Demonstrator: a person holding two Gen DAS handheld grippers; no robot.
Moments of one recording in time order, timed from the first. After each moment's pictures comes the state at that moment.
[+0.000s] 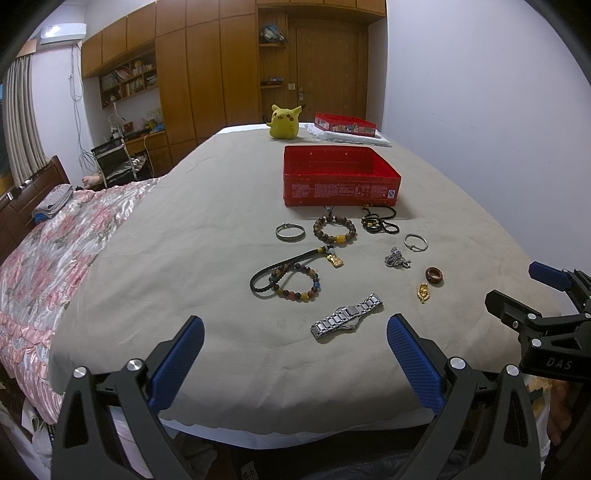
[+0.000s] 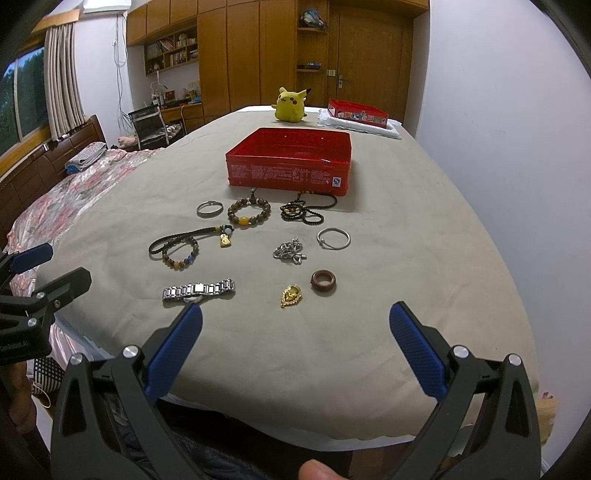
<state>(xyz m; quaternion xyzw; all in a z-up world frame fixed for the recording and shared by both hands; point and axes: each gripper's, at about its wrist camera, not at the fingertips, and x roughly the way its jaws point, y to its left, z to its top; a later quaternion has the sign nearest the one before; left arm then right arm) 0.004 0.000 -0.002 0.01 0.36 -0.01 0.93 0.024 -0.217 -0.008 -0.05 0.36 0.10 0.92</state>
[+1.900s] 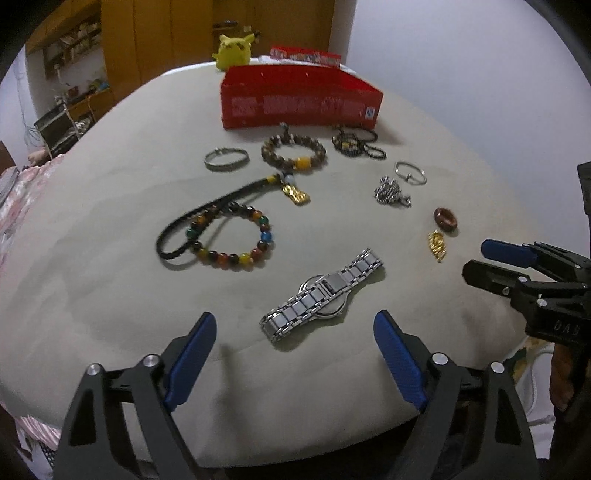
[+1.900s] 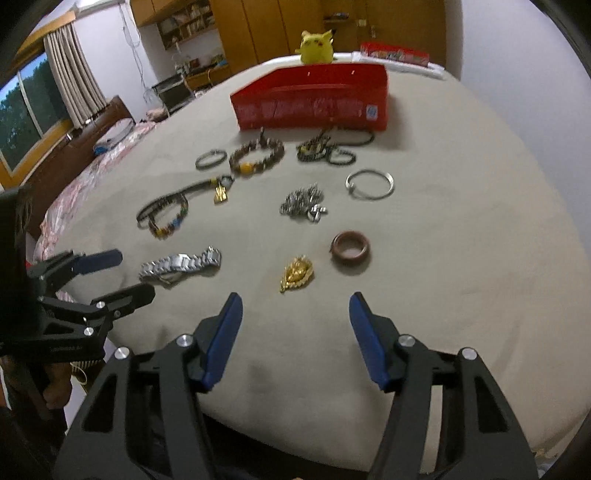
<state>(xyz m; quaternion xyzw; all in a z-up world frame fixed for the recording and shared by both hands) 0.087 -0.024 -0.097 0.01 0.47 -0.10 0.88 0.098 -0.230 -0.090 -0.01 0.47 0.19 0.86</state>
